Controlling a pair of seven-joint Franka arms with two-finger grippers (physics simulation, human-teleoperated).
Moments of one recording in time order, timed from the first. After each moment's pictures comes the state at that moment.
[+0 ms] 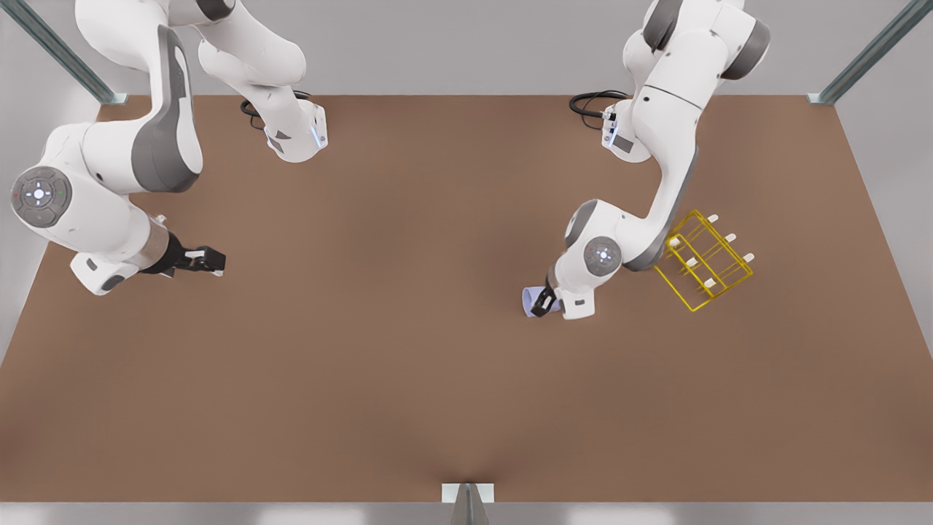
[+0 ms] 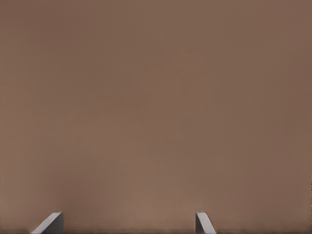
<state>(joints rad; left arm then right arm) -0.35 0.46 -0.16 -1.84 -0.17 2.27 -1.44 -0.12 0.21 0.20 -1.46 -0.05 1.55 0.05</state>
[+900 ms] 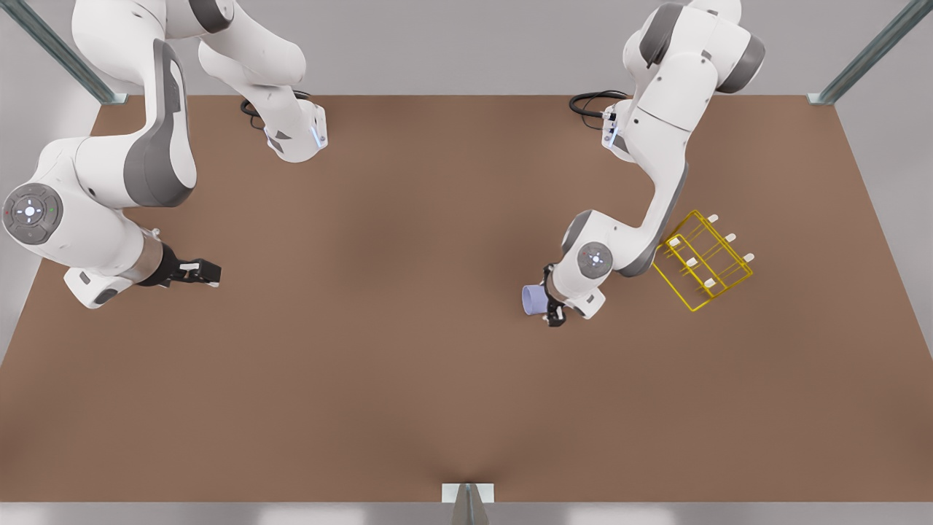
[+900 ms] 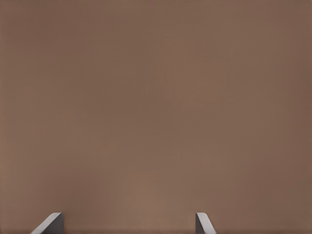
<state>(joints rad) -0.34 0.53 -0.16 -1.92 -0.09 2.43 -2.04 -0.12 0.27 0.20 -1.39 -0.05 1.54 0.06</state>
